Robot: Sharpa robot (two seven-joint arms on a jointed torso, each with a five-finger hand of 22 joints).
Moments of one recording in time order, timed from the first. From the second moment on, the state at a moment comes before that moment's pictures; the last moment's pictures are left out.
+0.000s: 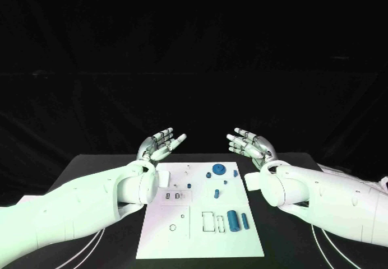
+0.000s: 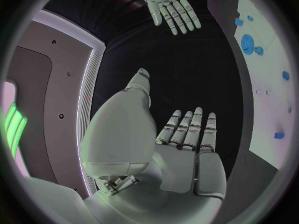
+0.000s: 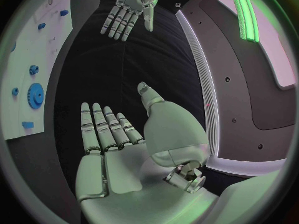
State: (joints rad) left arm 1.12 -0.66 -0.03 1.37 0.02 -0.57 0.45; left_hand 1.36 -0.21 0.01 0.29 0.15 0.43 0.15 0.04 0.04 0.40 0.18 0.03 0.04 0.48 0.17 0.05 0.05 0.12 0.32 0.28 0.04 0.04; right arm 1.12 -0.72 -0.04 1.39 -0.10 -0.52 0.42; right_hand 1.15 0.08 0.11 -0.09 0.22 0.42 0.15 0.04 0.04 0.55 0.24 0.05 0.05 0.61 0.22 0.05 0.05 0.12 0.55 0.28 0.06 0.06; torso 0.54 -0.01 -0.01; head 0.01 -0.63
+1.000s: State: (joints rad) left arm 1.13 -0.77 -0.01 1.51 -0.01 -0.47 0.43; left_hand 1.45 -0.08 0.07 0.21 0.14 1.02 0.18 0.13 0.08 1.16 0.11 0.14 0.08 1.25 0.05 0.32 0.30 0.16 1.15 0.15 0.40 0.22; right arm 1.19 -0.74 -0.03 1.31 -1.00 -0.39 0.20; right_hand 1.25 0.03 0.26 -0.28 0.21 1.00 0.19 0.07 0.07 1.16 0.12 0.07 0.06 1.30 0.07 0.13 0.09 0.17 1.07 0.17 0.29 0.12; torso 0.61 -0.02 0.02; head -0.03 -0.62
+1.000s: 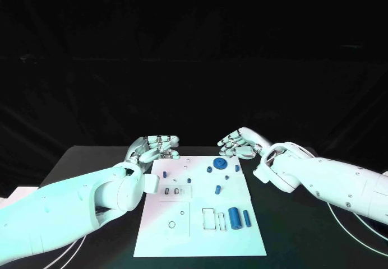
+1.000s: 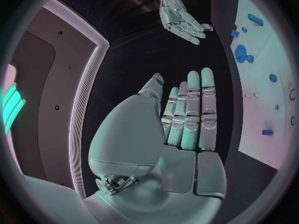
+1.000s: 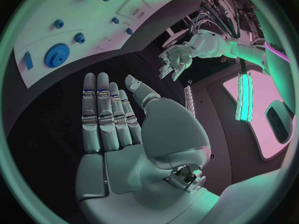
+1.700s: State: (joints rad) left arm 1.15 -0.88 0.00 1.72 -0.02 -0.44 0.38; left_hand 1.44 -0.08 0.05 0.19 0.14 1.03 0.18 0.09 0.07 1.17 0.12 0.08 0.08 1.23 0.05 0.34 0.41 0.16 1.18 0.14 0.46 0.28; right arm 1.24 -0.68 -0.03 1.30 -1.55 -0.25 -0.05; right_hand 1.21 -0.02 0.28 -0.26 0.23 1.05 0.15 0.07 0.07 1.20 0.08 0.07 0.07 1.47 0.00 0.57 0.44 0.17 1.22 0.08 0.68 0.36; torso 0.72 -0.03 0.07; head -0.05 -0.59
